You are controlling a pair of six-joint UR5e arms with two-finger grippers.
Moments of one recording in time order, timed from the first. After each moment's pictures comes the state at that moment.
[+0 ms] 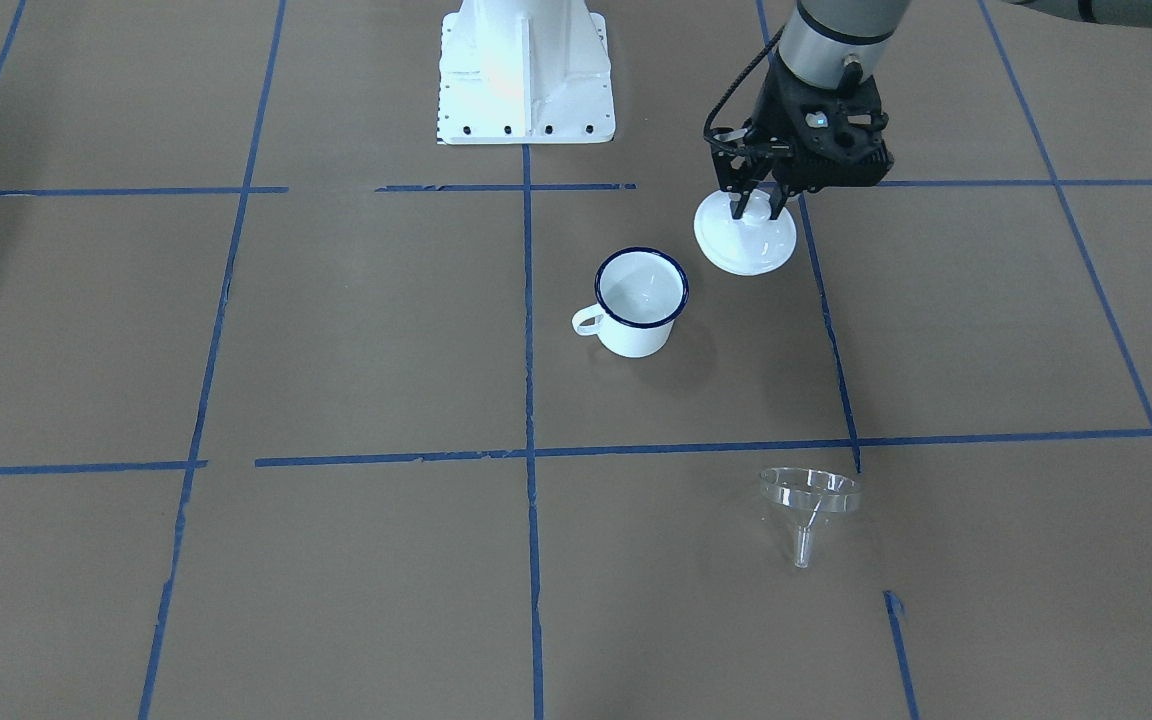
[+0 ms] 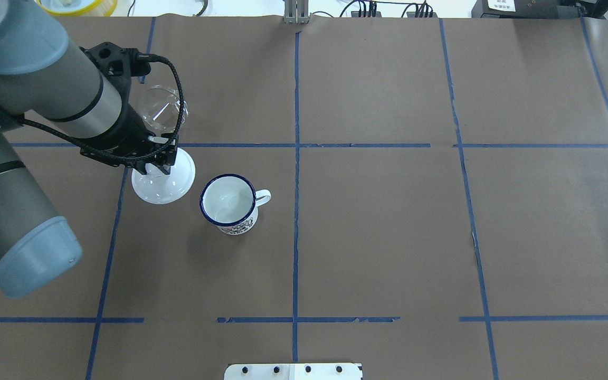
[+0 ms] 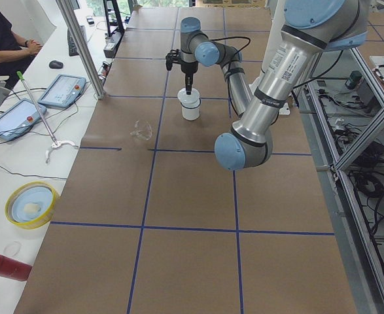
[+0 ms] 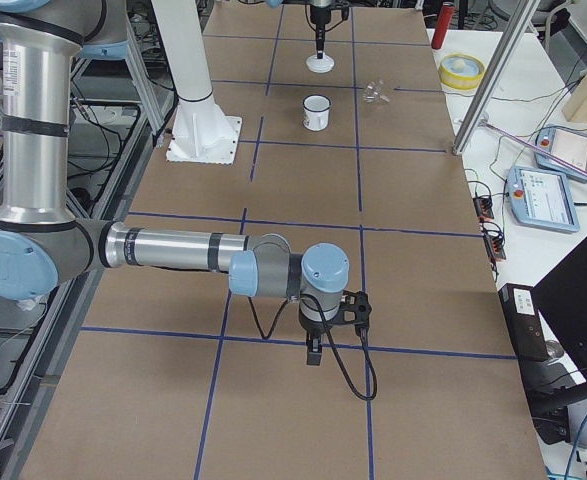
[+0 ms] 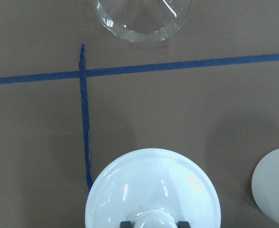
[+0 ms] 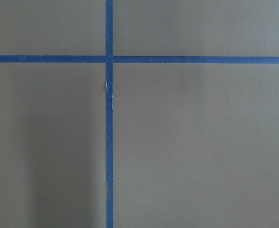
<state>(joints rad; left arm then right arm) -0.74 -2.15 -2.08 -1.21 -2.06 -1.06 1.57 -1.68 1.66 -1.57 2.29 0.01</state>
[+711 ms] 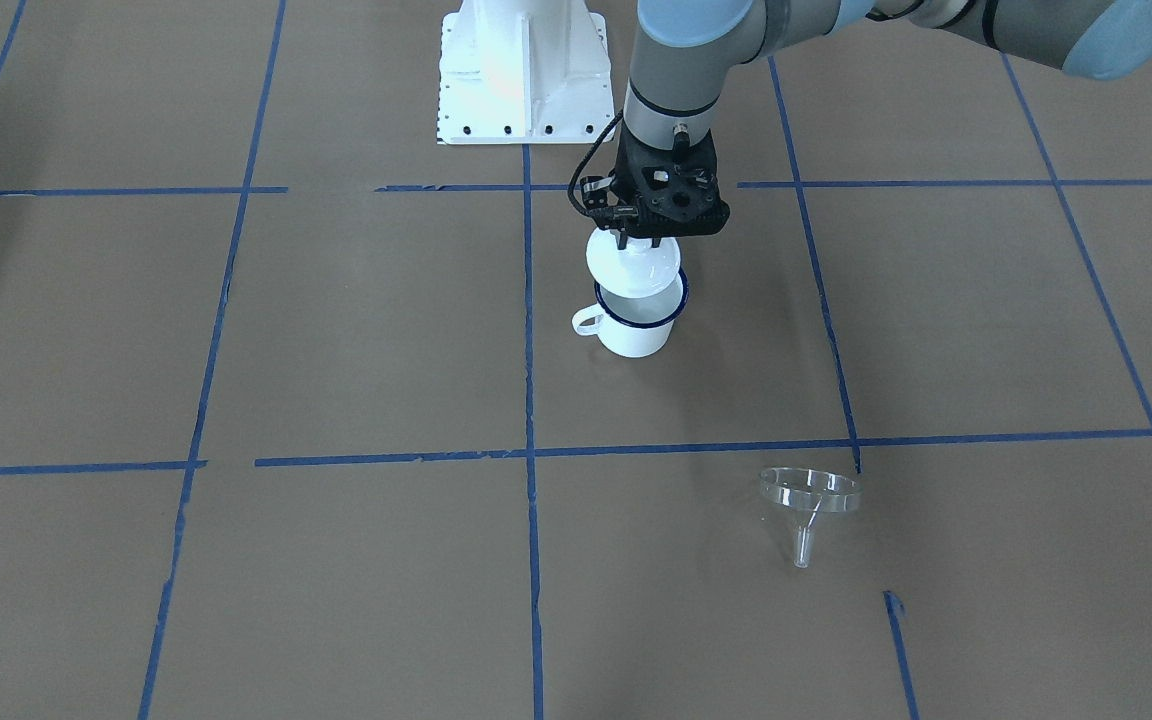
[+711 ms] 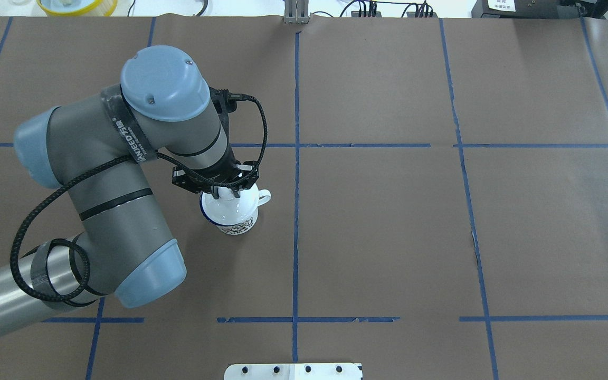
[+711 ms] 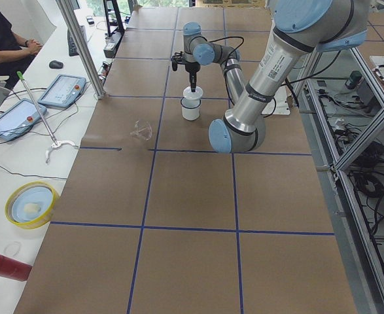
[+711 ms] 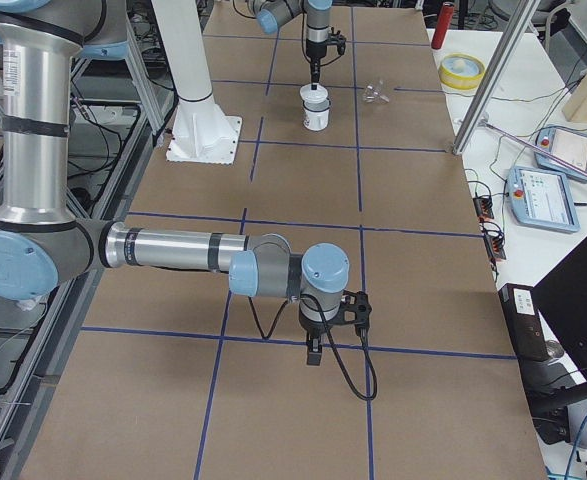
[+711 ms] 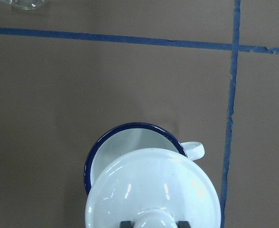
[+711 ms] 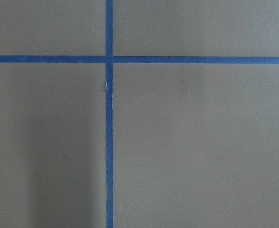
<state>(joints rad) -0.60 -2.27 -1.86 -1.30 -1.99 -1.20 1.57 -1.68 1.66 -1.57 2.29 0.01</state>
